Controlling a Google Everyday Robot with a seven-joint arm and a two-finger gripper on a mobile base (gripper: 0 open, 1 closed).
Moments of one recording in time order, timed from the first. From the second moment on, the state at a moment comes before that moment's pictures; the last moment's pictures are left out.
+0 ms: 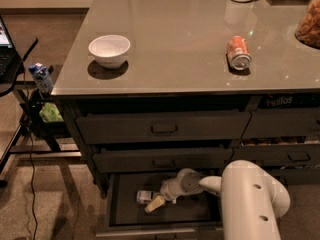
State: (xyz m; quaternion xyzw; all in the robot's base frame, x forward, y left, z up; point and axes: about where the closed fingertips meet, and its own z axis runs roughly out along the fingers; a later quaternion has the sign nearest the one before) arm 0.574 0.010 0.166 -0.43 0.83 0.28 0.20
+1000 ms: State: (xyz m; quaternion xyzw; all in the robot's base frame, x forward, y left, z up) arm 0.572 0.004 0.132 -0.43 0.84 0.28 0.18
